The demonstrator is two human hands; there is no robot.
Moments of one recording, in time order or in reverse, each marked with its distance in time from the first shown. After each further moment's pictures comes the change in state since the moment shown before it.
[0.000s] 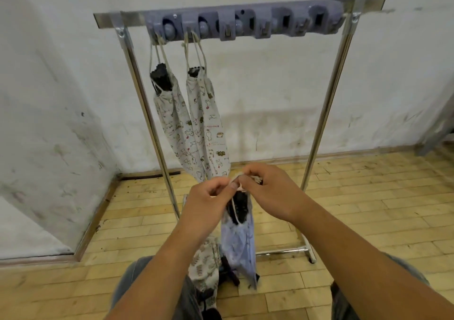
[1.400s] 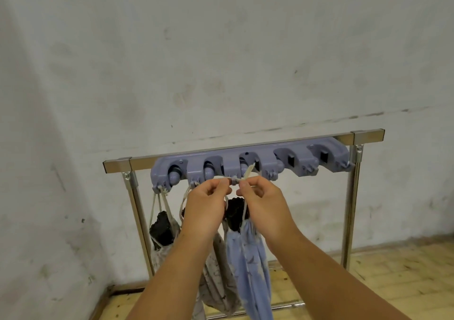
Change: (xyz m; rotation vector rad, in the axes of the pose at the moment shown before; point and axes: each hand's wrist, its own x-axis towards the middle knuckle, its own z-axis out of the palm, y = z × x) left_hand 0.223 0.175 -0.047 -0.197 0.234 0.141; right_hand 0.217 -0.090 -0.088 0.514 0.432 -0.056
